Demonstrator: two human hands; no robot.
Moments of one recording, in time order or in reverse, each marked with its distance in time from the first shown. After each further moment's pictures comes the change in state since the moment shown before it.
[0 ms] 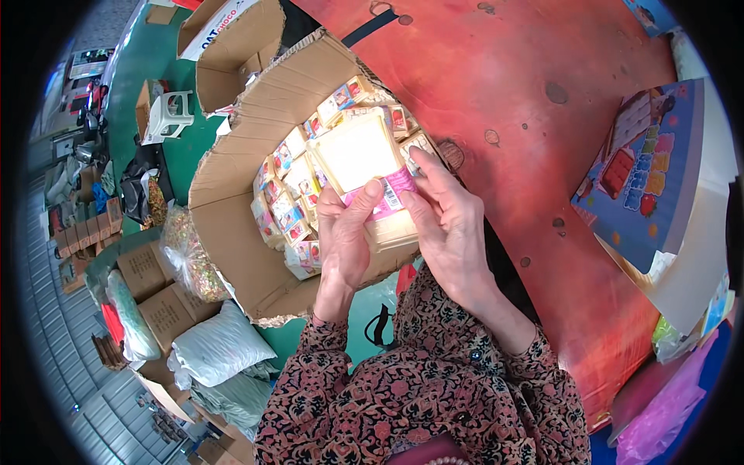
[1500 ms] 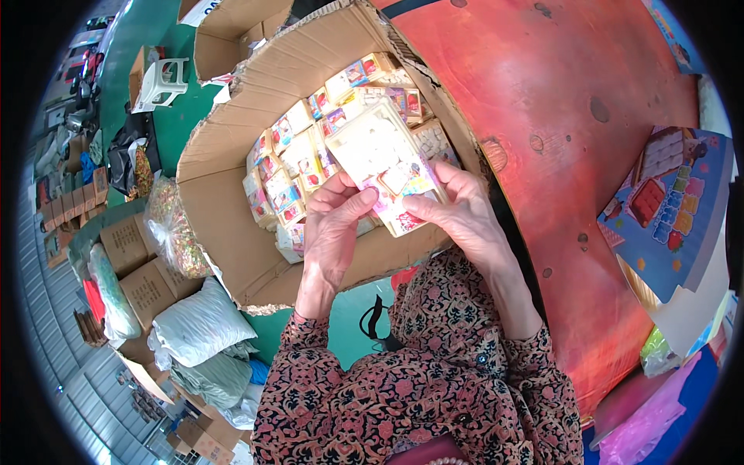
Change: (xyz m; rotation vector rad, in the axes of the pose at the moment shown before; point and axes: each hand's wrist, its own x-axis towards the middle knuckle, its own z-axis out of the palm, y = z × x) left_hand 0.006 -0.004 -0.060 -0.019 -0.026 -0.211; right_hand 0.022 0.029 0.005 0.314 -0.338 0.441
